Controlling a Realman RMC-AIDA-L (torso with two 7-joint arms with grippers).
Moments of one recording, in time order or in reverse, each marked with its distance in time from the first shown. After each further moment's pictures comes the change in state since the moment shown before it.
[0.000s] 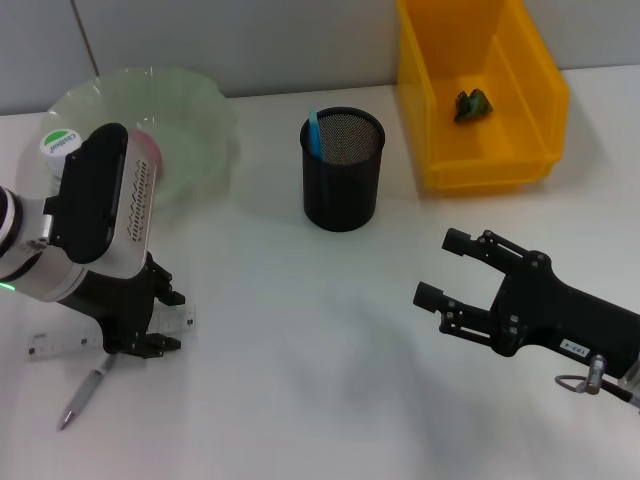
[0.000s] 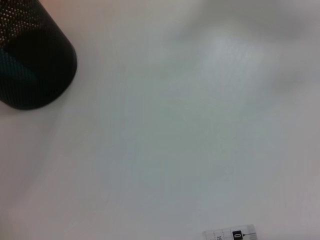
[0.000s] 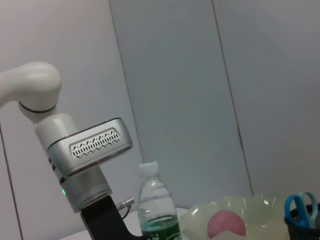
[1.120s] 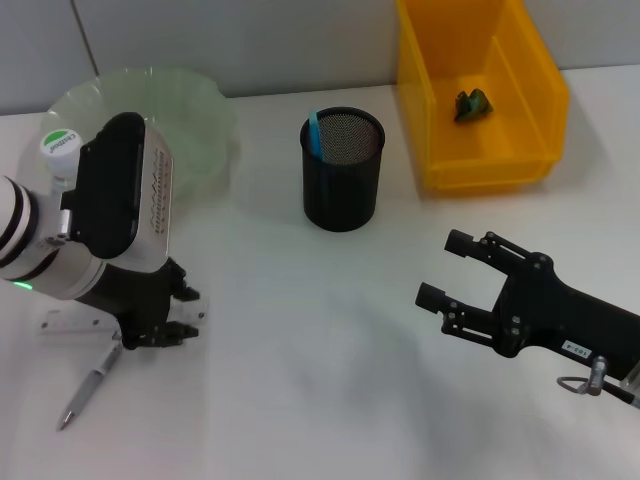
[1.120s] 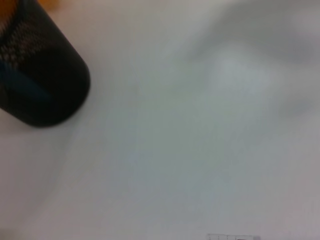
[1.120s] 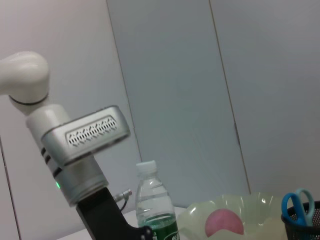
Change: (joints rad) left arm 0.073 -0.004 0.133 0.172 -0.045 0.003 -0.161; right arm -0.005 0.000 0.005 0.000 -0.002 0.000 0.000
